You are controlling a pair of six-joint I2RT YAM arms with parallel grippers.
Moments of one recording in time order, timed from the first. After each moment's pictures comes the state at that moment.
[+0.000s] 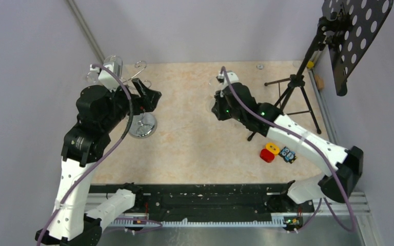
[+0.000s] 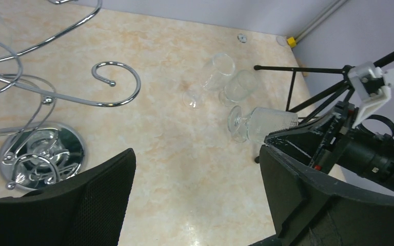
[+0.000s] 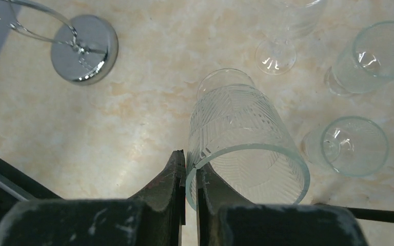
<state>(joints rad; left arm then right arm) -0.31 0.92 1.46 -0.75 0.08 -0.45 0.85 1.33 1.29 -0.47 0.24 0.40</state>
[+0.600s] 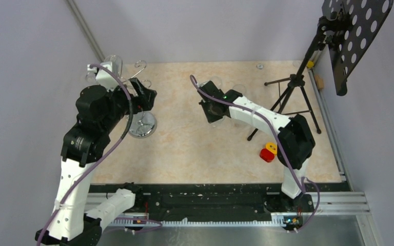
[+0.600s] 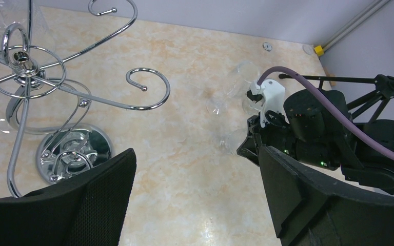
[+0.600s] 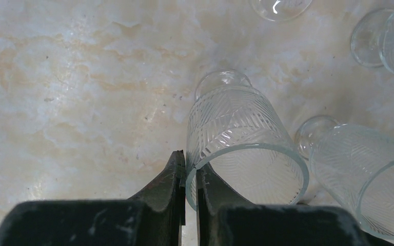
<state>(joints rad) -0.31 0.92 1.46 -0.76 -0.02 -0.39 0.79 1.86 1.59 -0.73 0.20 0.28</state>
